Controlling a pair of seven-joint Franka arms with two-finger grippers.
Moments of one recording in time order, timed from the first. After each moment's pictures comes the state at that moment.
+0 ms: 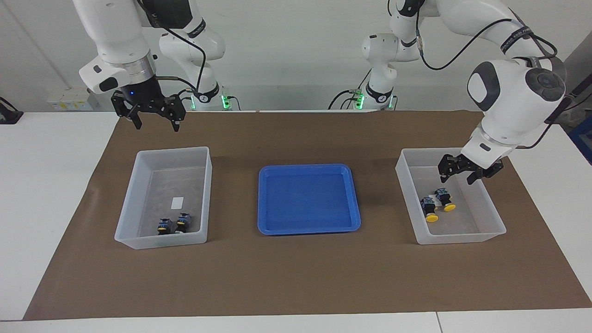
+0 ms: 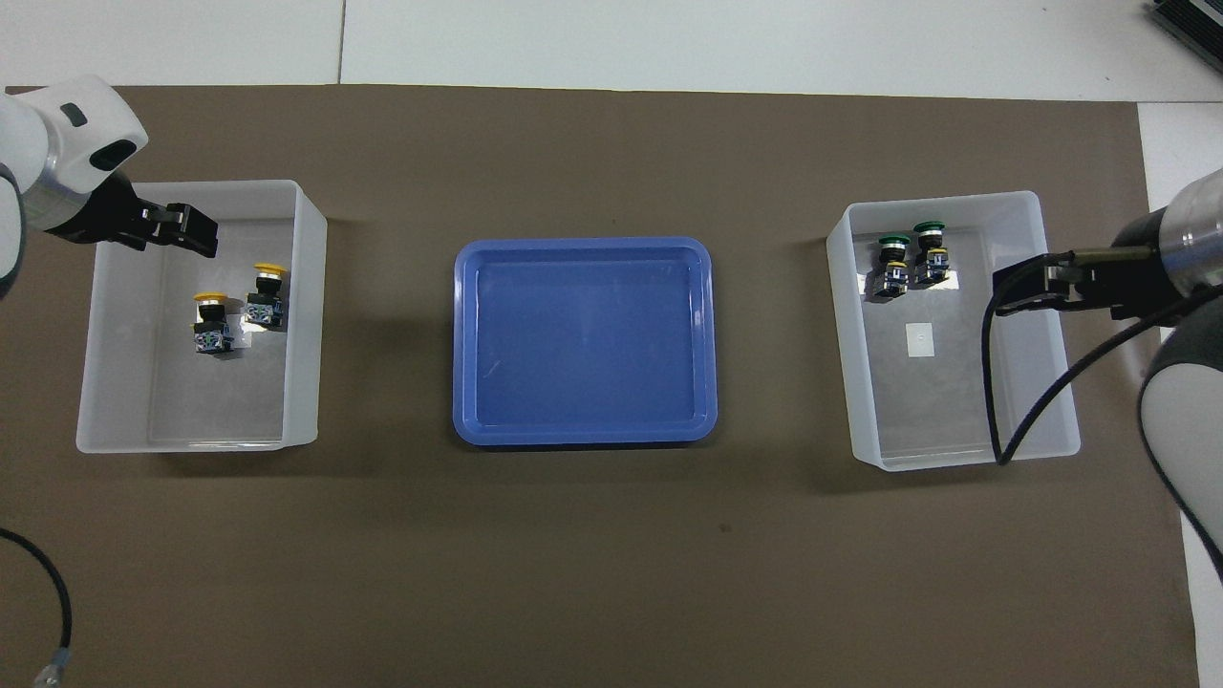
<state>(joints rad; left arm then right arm) -0.10 0.28 0.05 -1.42 0.01 1.67 0.12 0.02 -0.01 0.09 -1.58 -0.07 1.58 0.16</state>
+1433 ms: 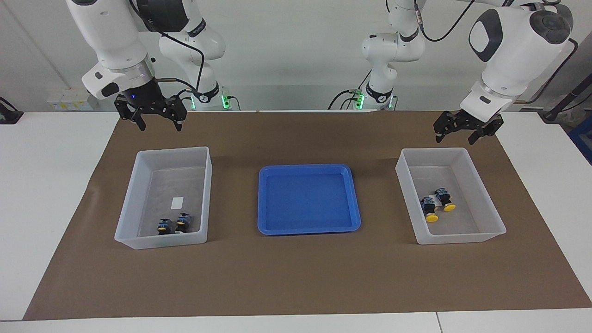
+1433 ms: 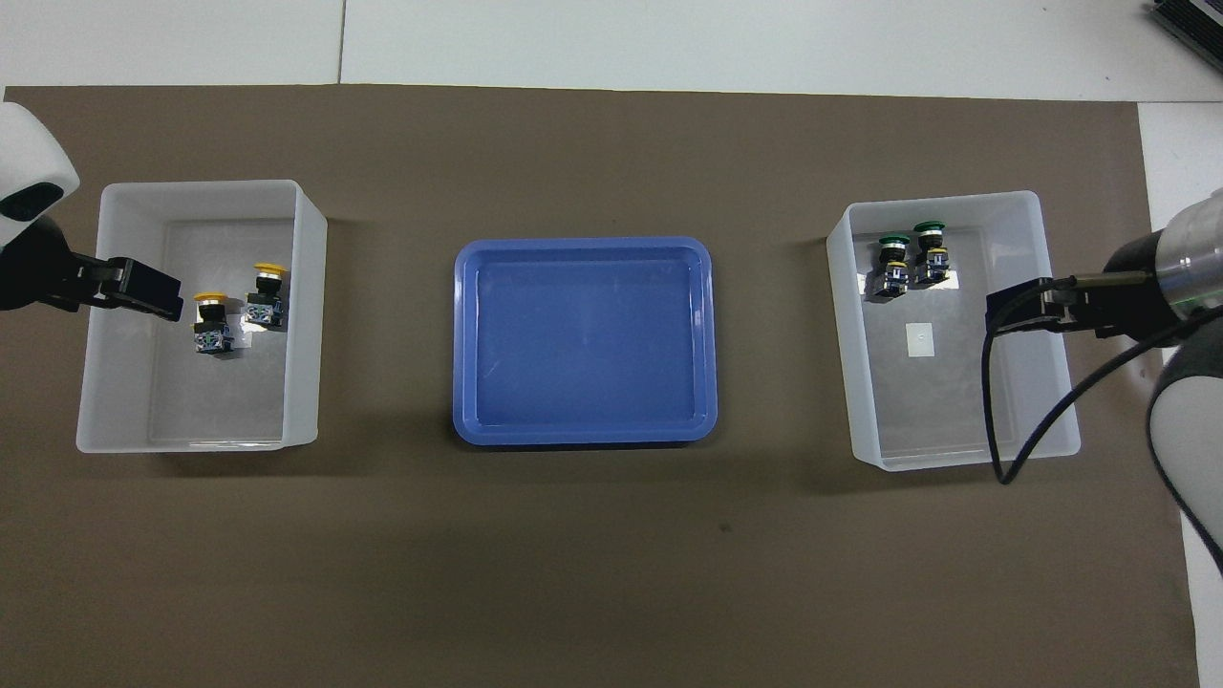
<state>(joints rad) -0.11 0.05 0.06 -1.59 0.01 1.59 0.11 0.02 -0.04 0.04 -1.66 -0.01 1.63 0.11</state>
